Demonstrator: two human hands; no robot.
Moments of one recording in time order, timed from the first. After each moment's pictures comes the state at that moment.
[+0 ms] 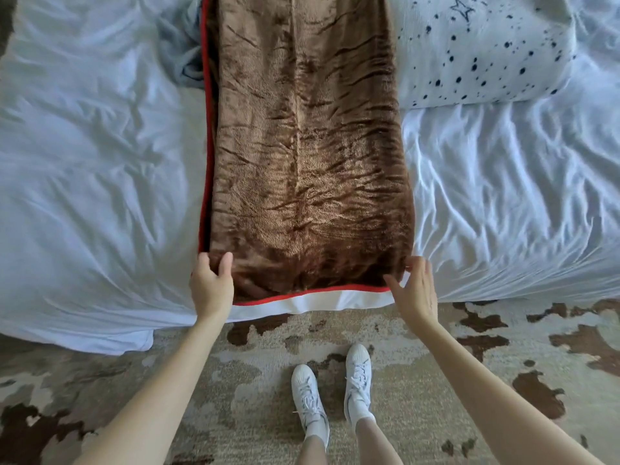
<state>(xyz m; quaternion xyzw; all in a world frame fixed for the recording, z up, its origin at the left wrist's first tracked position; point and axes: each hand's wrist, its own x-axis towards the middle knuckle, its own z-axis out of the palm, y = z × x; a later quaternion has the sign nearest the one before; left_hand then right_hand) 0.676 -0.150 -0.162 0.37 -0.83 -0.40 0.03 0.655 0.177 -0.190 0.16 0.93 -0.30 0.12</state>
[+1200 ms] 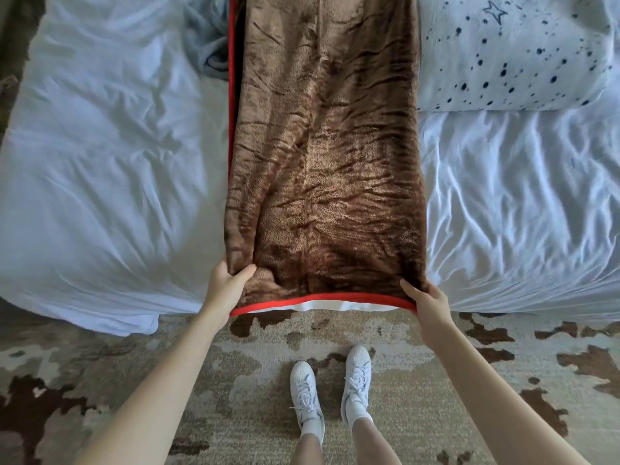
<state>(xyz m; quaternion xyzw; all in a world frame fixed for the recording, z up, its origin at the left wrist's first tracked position) 0.689 -0.156 -0.172 0.38 -0.74 -0.55 -0.09 0.657 0.189 -0.193 0.38 0.65 -0.63 0.21</state>
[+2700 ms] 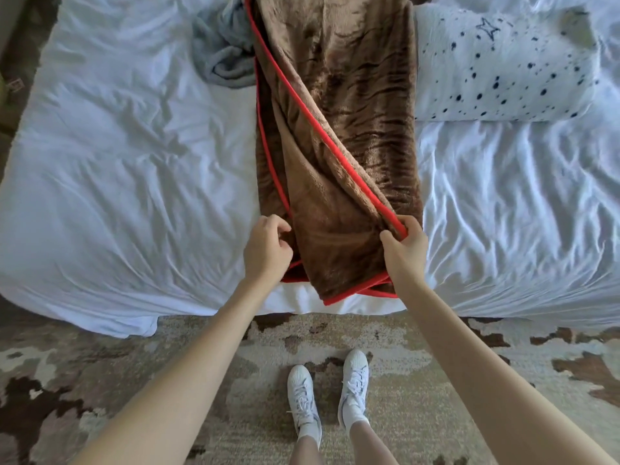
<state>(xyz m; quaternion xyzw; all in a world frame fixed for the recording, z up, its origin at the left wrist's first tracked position) 0.628 -0.102 -0.141 0.16 -0.93 -0.34 -0.02 0.595 0.112 -0.114 0.22 0.82 -0.52 0.06</state>
